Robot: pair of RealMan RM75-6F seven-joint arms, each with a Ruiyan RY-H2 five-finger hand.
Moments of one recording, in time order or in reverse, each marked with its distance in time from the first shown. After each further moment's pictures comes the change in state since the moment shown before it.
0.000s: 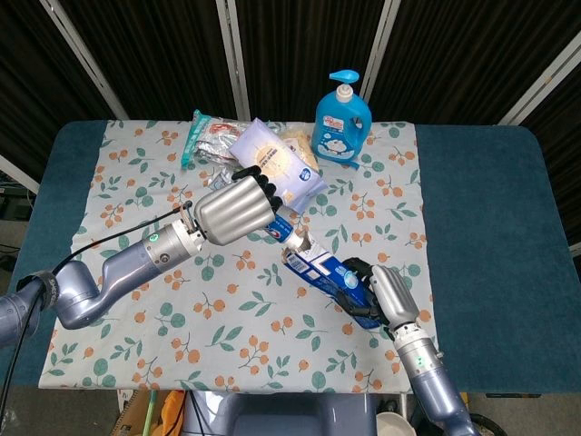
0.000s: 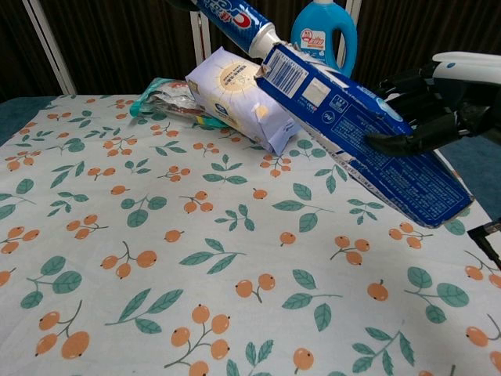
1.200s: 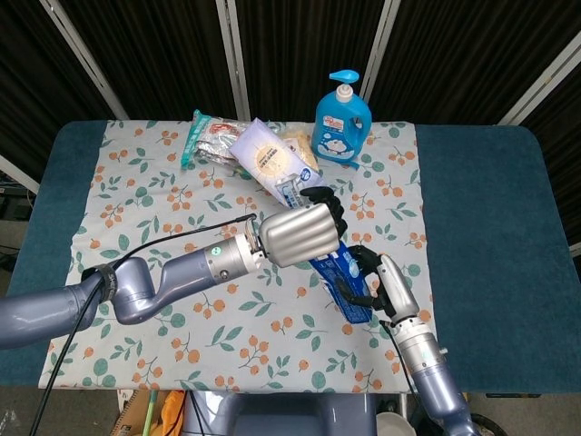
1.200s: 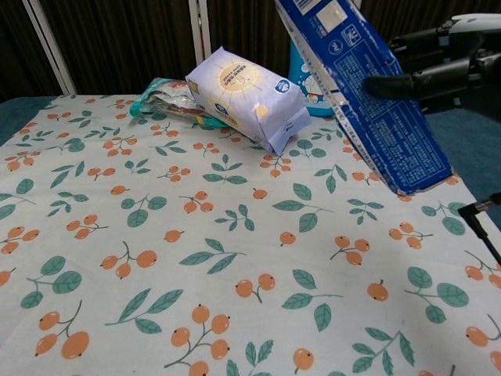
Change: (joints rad) left arm -0.154 -0.162 -0.084 0.050 0.047 -0.039 0.157; right arm -0.015 0.014 0.103 -0.075 0.081 -0.005 0.235
